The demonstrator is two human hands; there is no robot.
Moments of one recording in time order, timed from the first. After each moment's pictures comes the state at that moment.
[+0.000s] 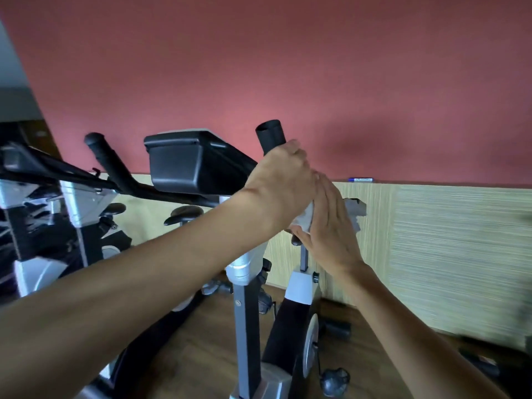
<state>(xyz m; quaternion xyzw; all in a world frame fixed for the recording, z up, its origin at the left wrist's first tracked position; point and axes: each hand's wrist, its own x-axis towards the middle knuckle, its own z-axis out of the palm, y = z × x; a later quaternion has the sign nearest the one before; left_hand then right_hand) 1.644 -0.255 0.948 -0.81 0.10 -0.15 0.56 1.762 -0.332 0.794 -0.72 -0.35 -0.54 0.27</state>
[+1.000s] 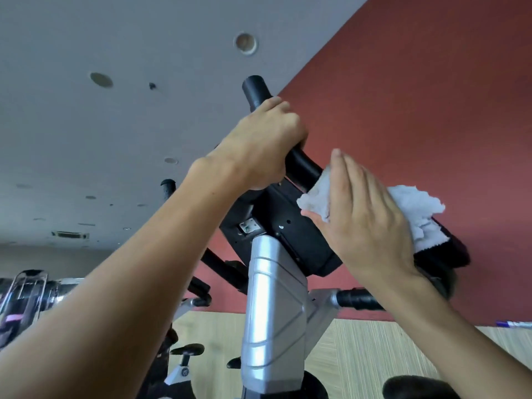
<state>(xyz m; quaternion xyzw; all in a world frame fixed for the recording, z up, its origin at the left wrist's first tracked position) 1.686 -0.230 0.883 -0.72 0.03 -0.53 0.45 1.862 -0.302 0.762 -0.42 -0.19 -0.86 0.21</state>
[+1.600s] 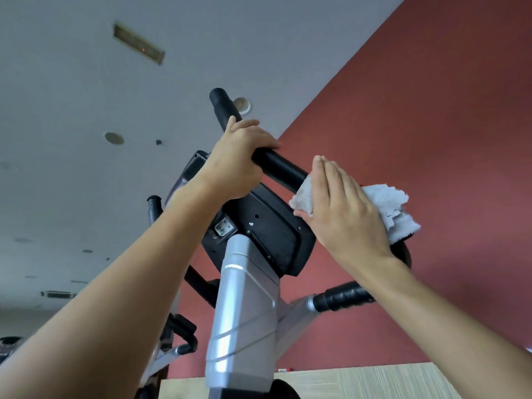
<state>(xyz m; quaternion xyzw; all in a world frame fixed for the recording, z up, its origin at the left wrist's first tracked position) 1.720 -0.238 0.806 -0.71 0.09 -0.65 0.25 1.921 -0.315 0.729 -0.40 -0.16 -0.88 0.21</state>
